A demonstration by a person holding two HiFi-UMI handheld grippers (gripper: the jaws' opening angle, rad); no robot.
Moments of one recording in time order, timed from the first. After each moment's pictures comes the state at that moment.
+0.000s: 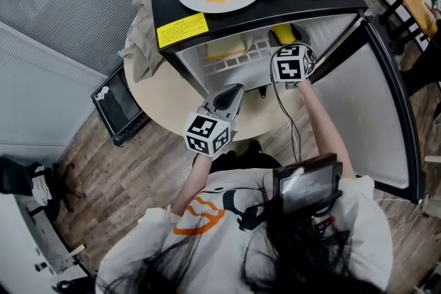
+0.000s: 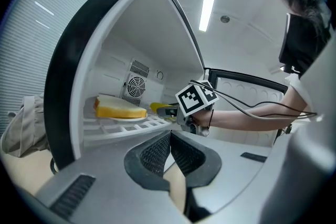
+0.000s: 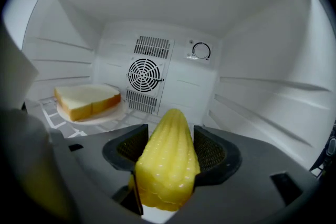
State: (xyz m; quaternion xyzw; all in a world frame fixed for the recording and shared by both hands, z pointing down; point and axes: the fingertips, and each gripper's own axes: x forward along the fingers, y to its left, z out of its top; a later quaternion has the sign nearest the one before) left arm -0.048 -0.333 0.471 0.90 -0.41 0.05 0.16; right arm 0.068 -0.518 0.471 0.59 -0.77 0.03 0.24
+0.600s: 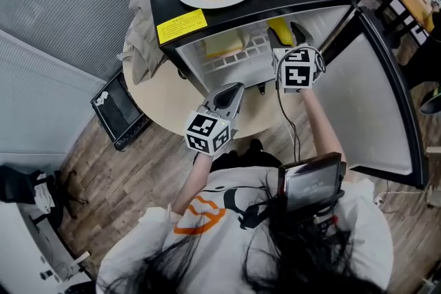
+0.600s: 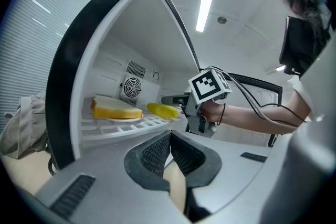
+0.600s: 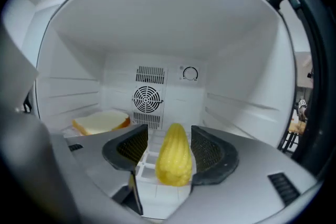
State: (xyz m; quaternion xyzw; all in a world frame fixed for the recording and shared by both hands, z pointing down) left arm -0.046 -0.324 0.467 0.91 -0.39 0.04 0.16; right arm 0.069 -0.479 0.422 0.60 -0.78 0.05 0.16
